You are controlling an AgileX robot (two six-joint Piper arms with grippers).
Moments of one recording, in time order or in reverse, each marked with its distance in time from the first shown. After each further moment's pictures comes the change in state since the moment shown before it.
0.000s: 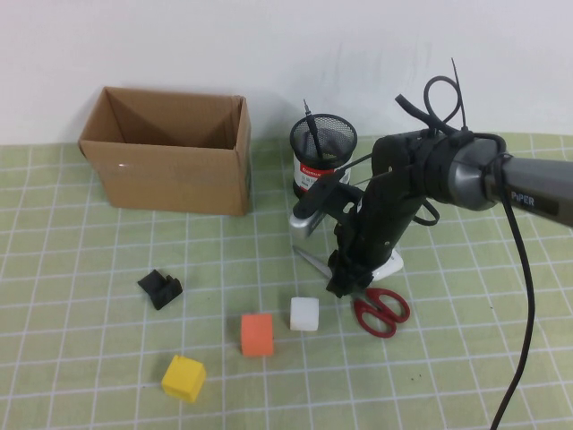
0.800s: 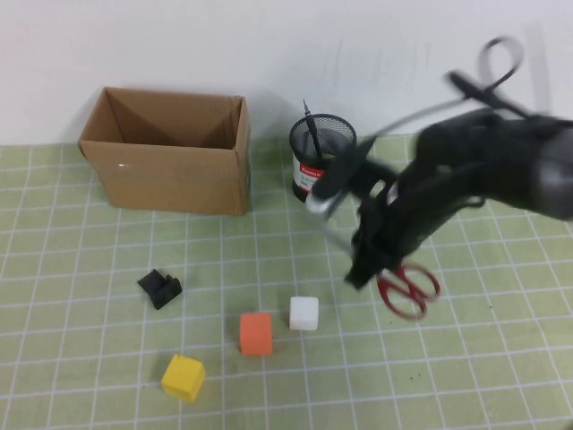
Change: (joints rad) right arm 0.042 -0.437 0.344 -0.032 -0.324 0.158; left arm 0.000 0.000 0.000 0.000 0.000 0.000
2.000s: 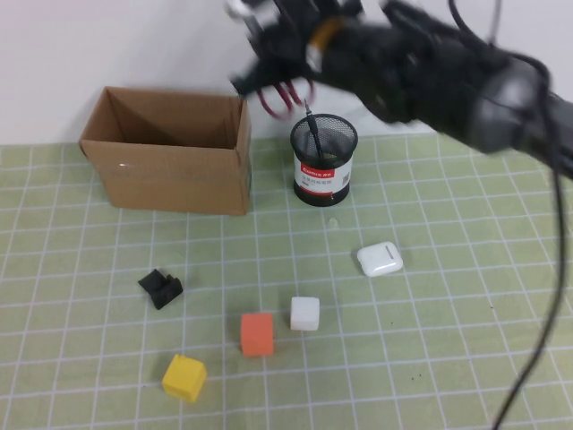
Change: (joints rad) right arm 0.088 0.304 -0.706 -0.382 -0.279 0.444; left arm 0.000 0.000 0.000 0.000 0.000 0.000
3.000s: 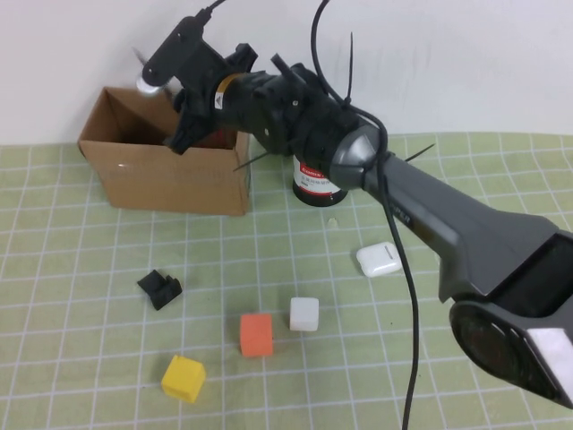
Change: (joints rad) right arm 0.060 0.384 -0.515 0.216 0.165 -0.366; left arm 0.000 0.000 0.000 0.000 0.000 0.000
